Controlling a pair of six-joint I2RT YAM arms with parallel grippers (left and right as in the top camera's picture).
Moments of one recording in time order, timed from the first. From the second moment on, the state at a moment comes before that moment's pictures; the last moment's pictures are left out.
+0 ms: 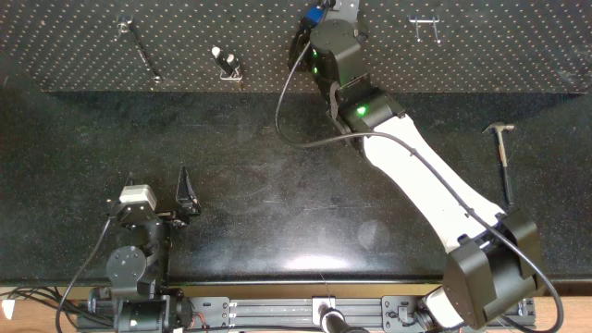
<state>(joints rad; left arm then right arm) 0.06 0.01 0.01 -0.07 -0.01 -0.11 0.50 1.72 1.37 0.01 0.19 0.52</state>
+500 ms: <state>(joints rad) 0.06 0.01 0.01 -0.07 -0.01 -0.11 0.50 1.73 1.37 0.06 0.16 0.58</state>
